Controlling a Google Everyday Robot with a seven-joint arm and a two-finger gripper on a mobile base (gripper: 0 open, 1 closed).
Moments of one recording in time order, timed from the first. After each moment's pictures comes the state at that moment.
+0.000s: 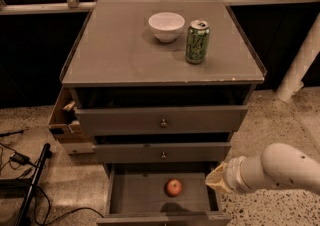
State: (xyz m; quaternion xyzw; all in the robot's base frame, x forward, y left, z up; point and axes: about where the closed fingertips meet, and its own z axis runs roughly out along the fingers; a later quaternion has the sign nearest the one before) arm 0.424 -0.181 0.558 -0.52 0.80 0.14 0.25
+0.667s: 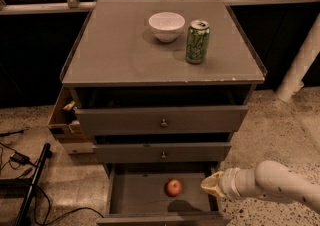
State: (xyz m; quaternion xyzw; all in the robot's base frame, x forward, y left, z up) arm 0.455 -0.191 0.457 -0.46 0.82 0.18 0.29
